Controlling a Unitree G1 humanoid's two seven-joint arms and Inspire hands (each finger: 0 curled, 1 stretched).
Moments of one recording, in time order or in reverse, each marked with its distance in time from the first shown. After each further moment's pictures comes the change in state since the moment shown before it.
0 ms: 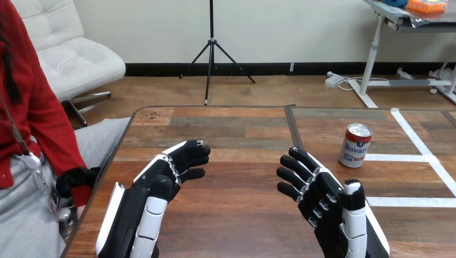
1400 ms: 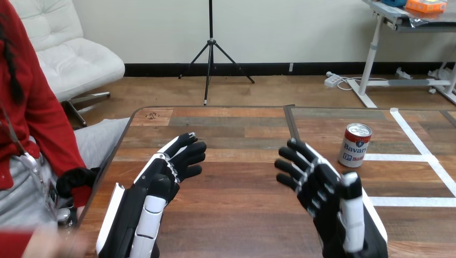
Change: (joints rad) left arm -0.002 0.000 0.000 0.000 -0.020 0.025 -0.011; right arm -0.079 -0.005 -0.020 0.027 -0.014 0.014 0.003
